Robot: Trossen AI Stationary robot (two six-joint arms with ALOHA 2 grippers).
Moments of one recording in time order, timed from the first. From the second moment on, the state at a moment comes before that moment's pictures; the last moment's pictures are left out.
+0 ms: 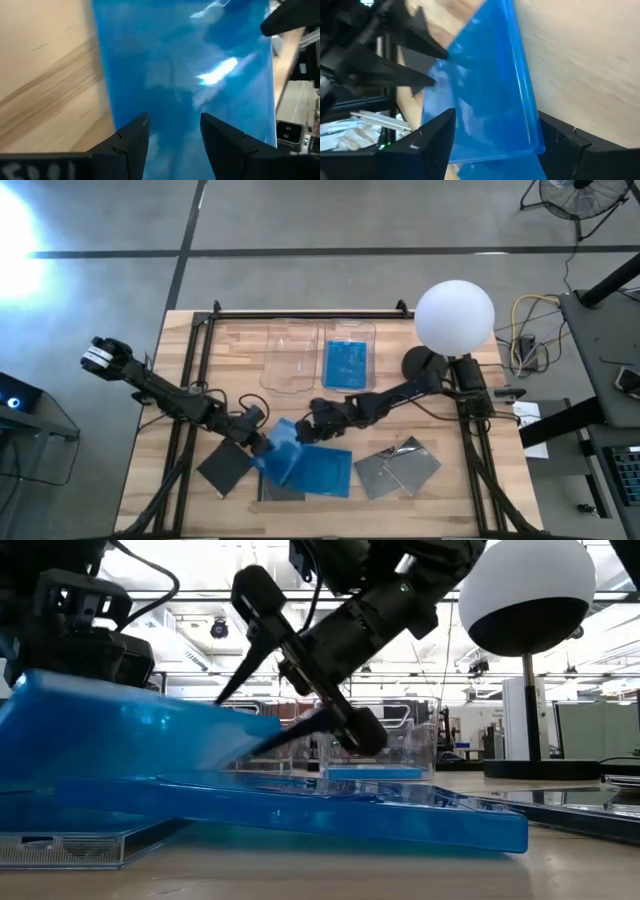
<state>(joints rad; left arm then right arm) -0.41 1.20 0.37 0.09 -0.08 -1.33 0.14 2.06 1.29 0.09 -0.11 1.42</state>
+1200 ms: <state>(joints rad) -0.45 0.66 0.37 0.11 -0.20 -1.17 0.11 1.47 1.33 -0.52 0.31 0.61</state>
